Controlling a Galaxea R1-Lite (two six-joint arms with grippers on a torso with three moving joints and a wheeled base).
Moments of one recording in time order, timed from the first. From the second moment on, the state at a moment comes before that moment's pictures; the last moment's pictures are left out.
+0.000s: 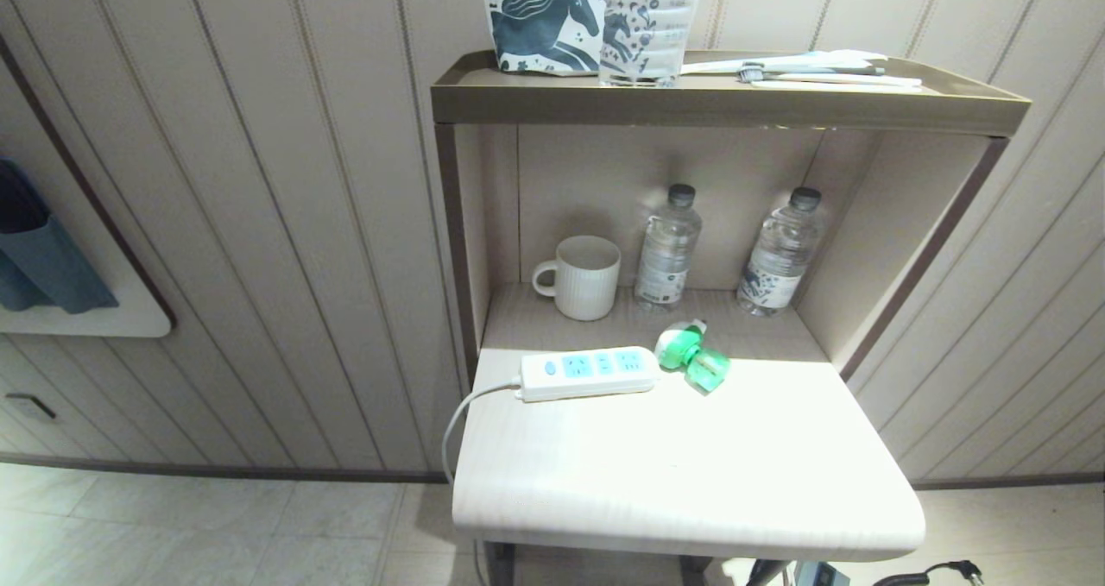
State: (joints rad) left arm 0.00 0.00 0.00 0.02 -0.01 0.08; right arm 0.02 0.18 -0.04 -0.07 -0.19 0.01
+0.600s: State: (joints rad) left arm 0.00 0.00 0.00 0.02 -0.01 0.08; right arm 0.00 0.00 0.00 0.00 -0.03 0.01
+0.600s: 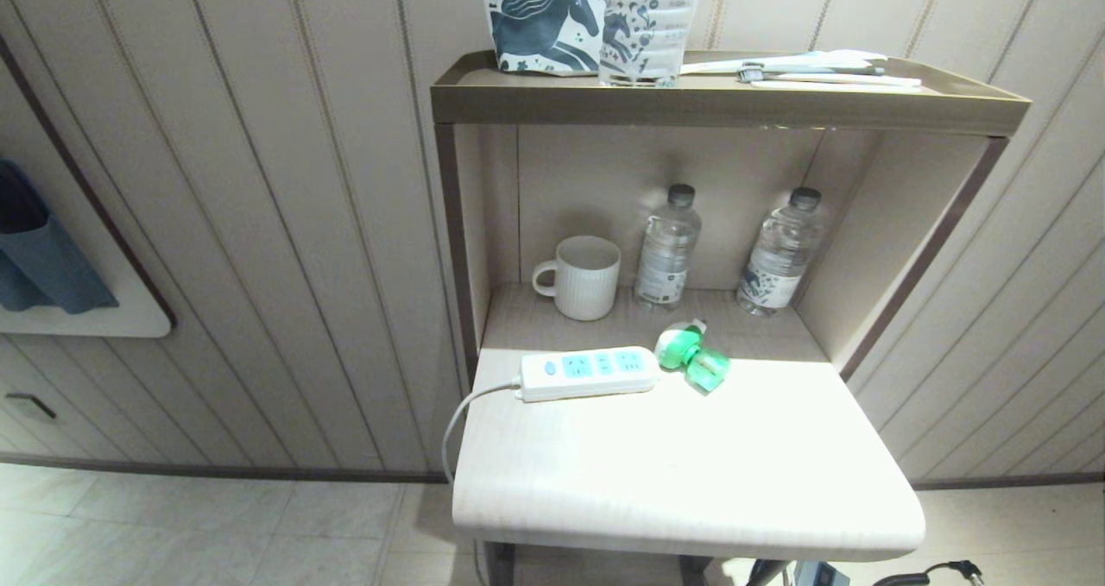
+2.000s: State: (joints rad) left arm 0.00 0.00 0.00 0.02 -0.01 0.08; right arm 0.00 0.00 0.00 0.00 -0.03 0.02
